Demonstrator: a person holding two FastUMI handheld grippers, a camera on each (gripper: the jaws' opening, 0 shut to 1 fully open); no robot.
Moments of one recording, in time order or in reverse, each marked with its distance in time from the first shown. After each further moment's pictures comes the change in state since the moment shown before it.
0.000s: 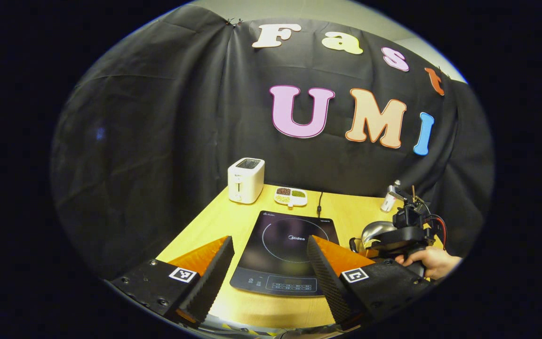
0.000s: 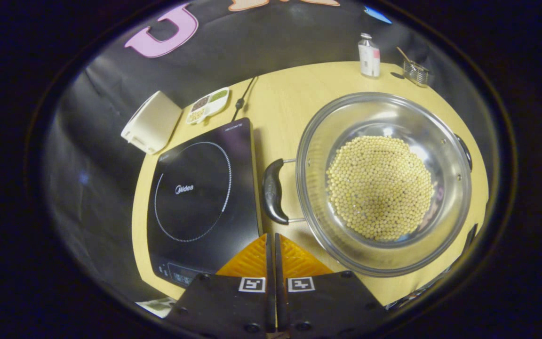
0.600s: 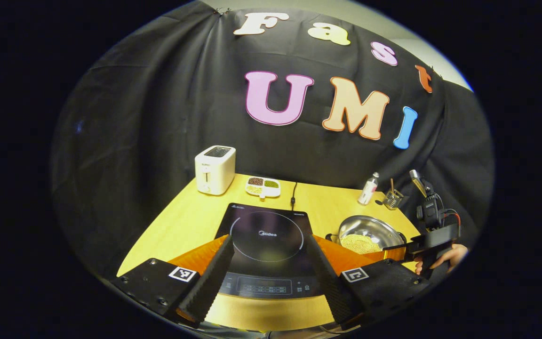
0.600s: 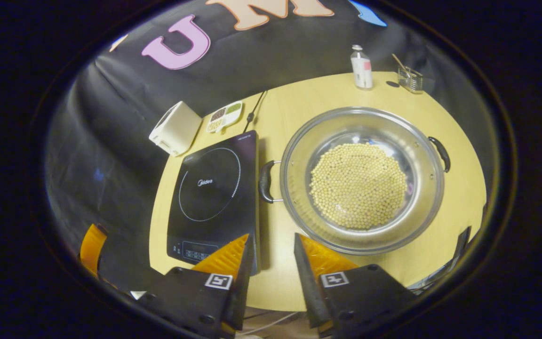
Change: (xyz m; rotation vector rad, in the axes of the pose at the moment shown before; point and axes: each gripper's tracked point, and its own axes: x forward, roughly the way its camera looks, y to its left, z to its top) left arm 0.031 -0.050 -0.016 -0.017 0.090 -0.169; right arm -0.076 -0.042 -0.001 0.004 -0.067 0.079
